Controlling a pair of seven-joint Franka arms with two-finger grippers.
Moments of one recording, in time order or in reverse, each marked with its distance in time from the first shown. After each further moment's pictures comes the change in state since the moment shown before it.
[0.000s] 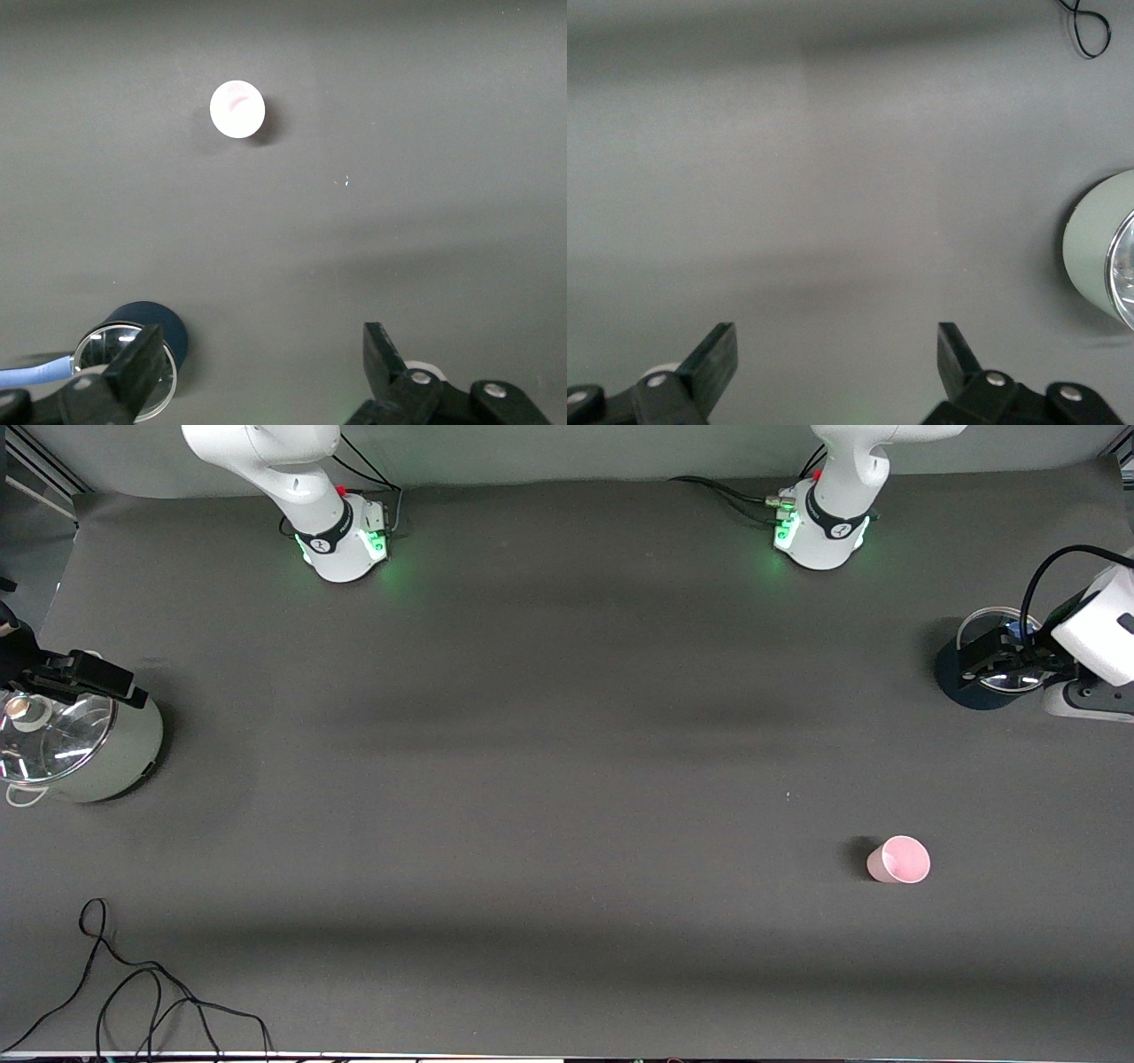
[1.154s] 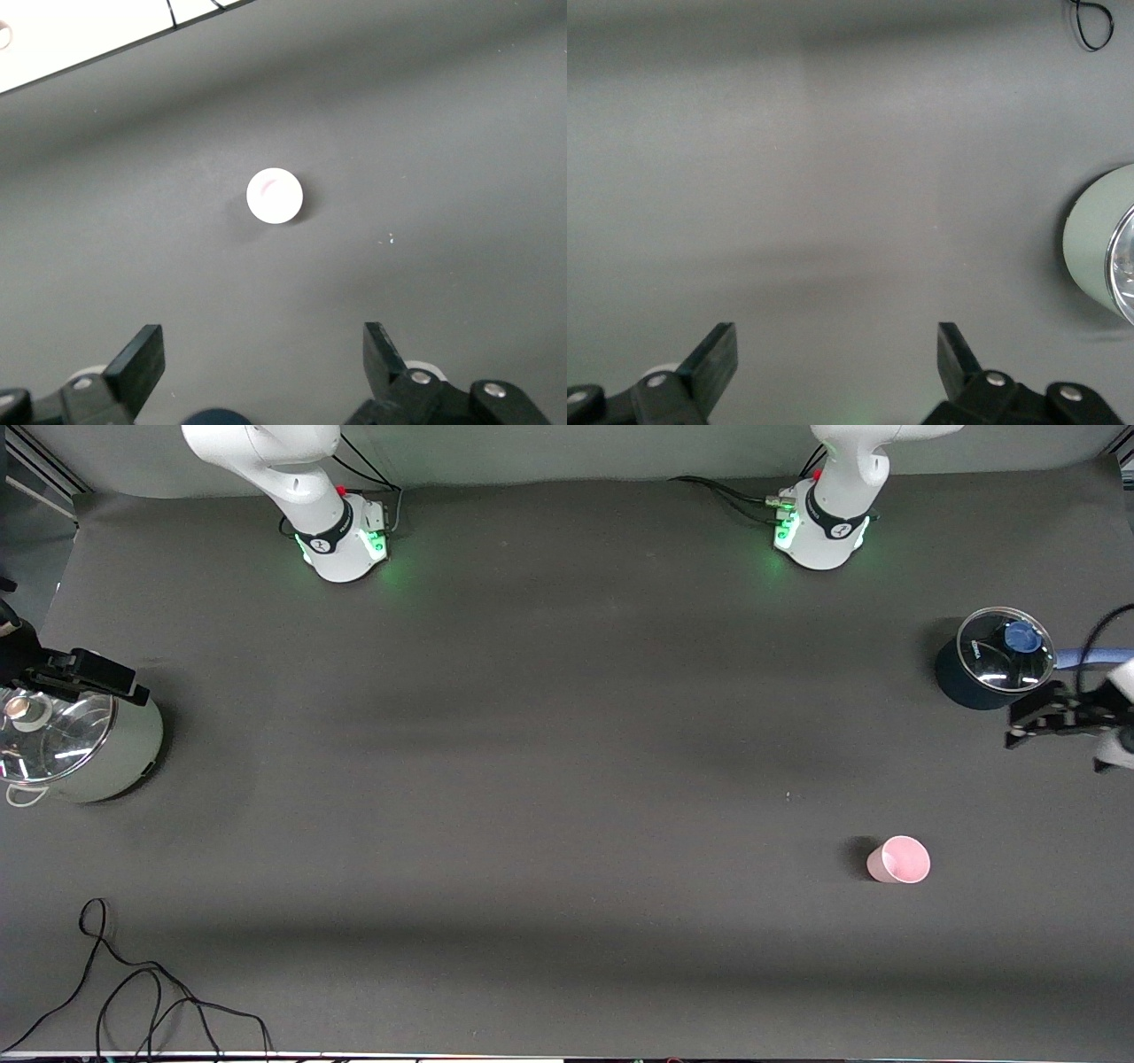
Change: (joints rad) left arm 0.142 0.103 0.015 0.015 -0.081 0.236 0.412; right arm 0.000 0.000 0.000 0.000 0.000 -0.017 -0.001
